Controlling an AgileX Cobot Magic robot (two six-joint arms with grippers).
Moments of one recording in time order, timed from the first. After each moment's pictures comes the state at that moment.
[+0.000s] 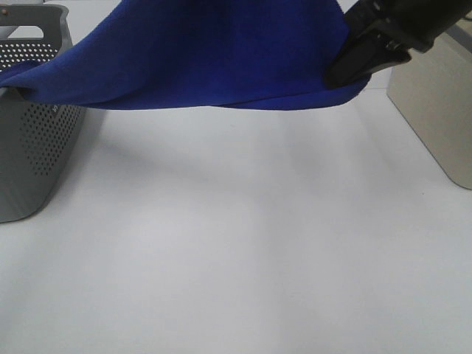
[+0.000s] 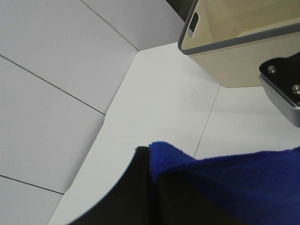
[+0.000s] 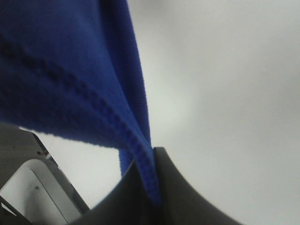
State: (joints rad) left arm -0.77 1.69 -1.95 0.20 0.68 0.53; right arm 0.21 1.60 -1.35 0.61 1.07 -0.60
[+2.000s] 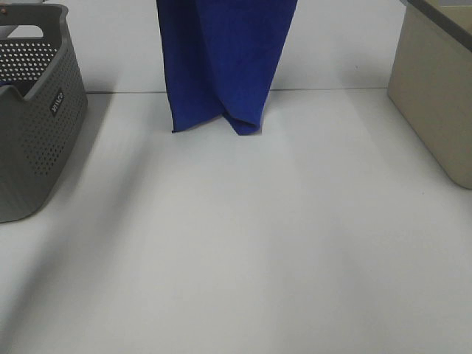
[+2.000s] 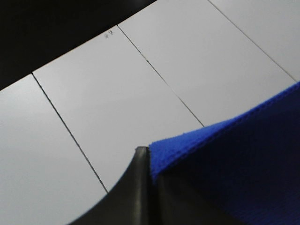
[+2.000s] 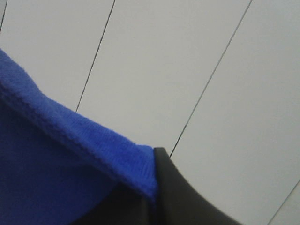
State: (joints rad) left arm -0.27 2.48 -2.70 0.44 -0.37 0.21; right arm 0.21 2.11 -2.27 0.35 0.15 -0.70
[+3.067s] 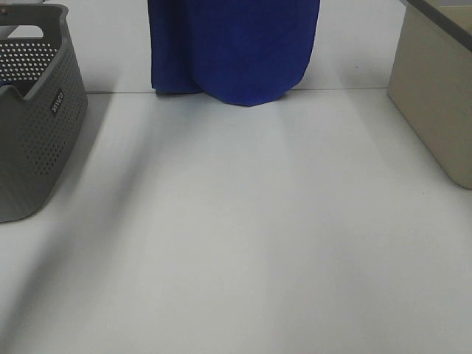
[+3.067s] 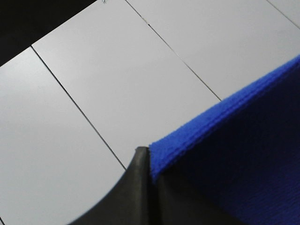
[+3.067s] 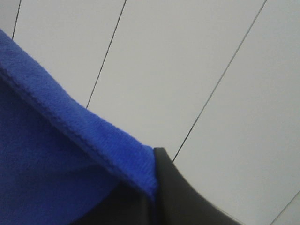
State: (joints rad) left arm -0.27 2.57 -2.88 0.51 -0.16 0.21; right arm 0.21 2.13 -2.32 0.35 0.26 -0.71
